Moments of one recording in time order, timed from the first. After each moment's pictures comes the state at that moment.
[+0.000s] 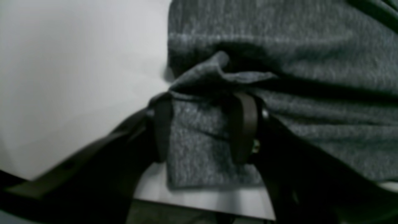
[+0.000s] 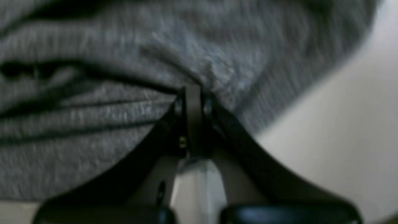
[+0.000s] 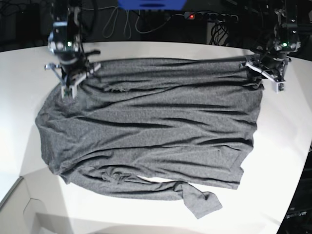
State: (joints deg) left arm 24.6 -21.5 -13.5 93.2 -31.1 -2.5 36.1; right arm -23.7 3.4 6.5 101.2 -0.2 1.1 -38.8
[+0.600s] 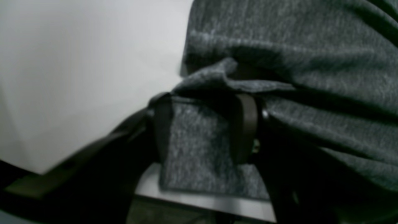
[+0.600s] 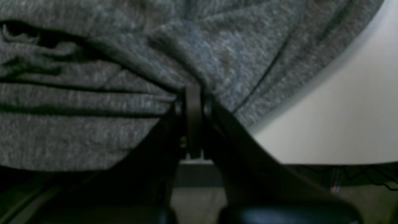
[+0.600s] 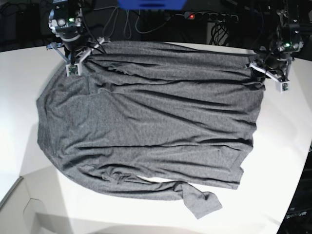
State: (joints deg) left arm 24.3 -21.4 -15.0 92.9 -30.9 -2.4 36.7; right arm -33.6 4.9 3.2 108.6 -0.3 1.1 -41.7
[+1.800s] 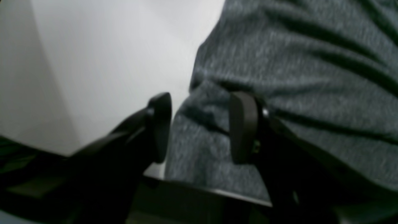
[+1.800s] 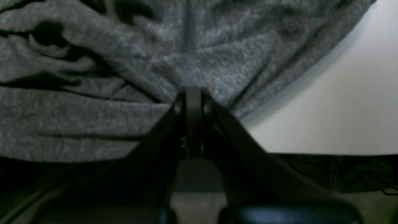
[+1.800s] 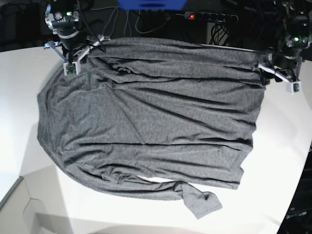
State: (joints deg) left arm 29.3 -20.9 -20.8 104.6 -31.0 -1.8 38.9; right arm -36.4 4.8 2.9 116.2 -0.3 1.2 -42.9
